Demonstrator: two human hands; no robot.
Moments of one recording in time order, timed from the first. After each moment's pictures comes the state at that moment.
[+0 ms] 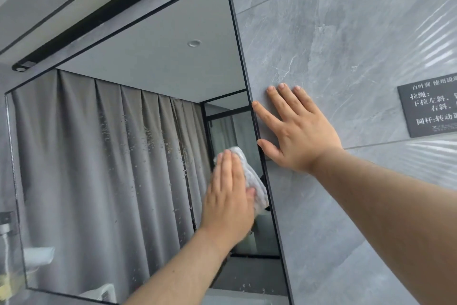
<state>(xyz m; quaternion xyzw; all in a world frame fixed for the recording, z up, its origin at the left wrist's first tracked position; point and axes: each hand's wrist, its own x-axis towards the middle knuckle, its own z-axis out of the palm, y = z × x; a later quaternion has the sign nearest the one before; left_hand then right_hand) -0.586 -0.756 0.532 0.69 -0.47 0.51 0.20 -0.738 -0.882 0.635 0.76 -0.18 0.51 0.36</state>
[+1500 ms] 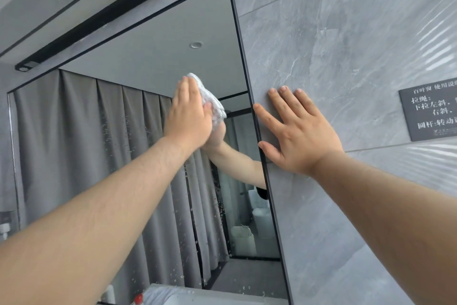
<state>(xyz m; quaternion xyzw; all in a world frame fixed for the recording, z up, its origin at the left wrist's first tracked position) -0.557 -0.736 0.705 0.69 -0.42 0.51 0.29 -0.737 -0.882 0.634 0.76 -0.18 0.51 0.36</state>
